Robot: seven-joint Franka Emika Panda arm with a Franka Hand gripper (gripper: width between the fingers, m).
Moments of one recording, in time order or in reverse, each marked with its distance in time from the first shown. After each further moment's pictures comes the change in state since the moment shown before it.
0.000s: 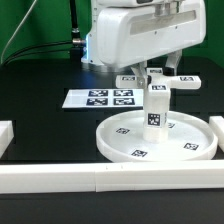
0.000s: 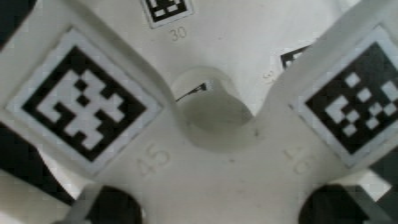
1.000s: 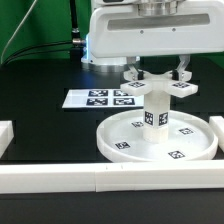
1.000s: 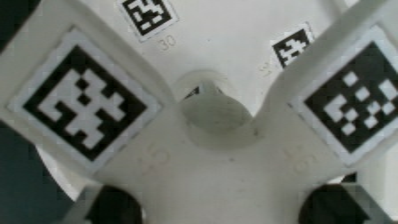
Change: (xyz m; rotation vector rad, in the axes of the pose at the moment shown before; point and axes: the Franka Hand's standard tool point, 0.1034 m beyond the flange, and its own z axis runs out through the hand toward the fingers) arm 0.001 0.001 0.000 0.007 0.015 0.815
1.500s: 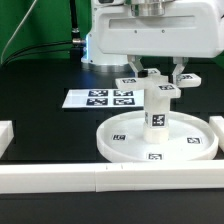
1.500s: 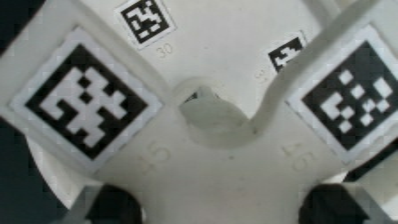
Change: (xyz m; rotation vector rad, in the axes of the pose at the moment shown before) arm 0.001 0.001 0.000 0.063 0.001 0.581
